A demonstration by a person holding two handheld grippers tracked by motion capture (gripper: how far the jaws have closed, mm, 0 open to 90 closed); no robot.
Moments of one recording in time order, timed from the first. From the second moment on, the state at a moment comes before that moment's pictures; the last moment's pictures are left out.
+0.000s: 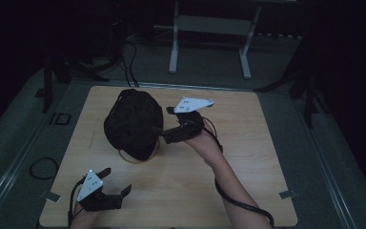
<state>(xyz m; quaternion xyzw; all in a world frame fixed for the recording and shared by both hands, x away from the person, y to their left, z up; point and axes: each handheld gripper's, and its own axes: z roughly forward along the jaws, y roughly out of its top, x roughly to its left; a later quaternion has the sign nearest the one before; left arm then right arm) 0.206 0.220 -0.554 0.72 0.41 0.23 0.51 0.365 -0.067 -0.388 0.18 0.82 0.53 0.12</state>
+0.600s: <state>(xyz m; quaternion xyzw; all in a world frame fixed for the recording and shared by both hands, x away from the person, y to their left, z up) 0.205 0.219 -0.554 0.72 0.40 0.24 0.51 0.342 -0.089 -0.447 0.17 0.82 0.53 0.10</state>
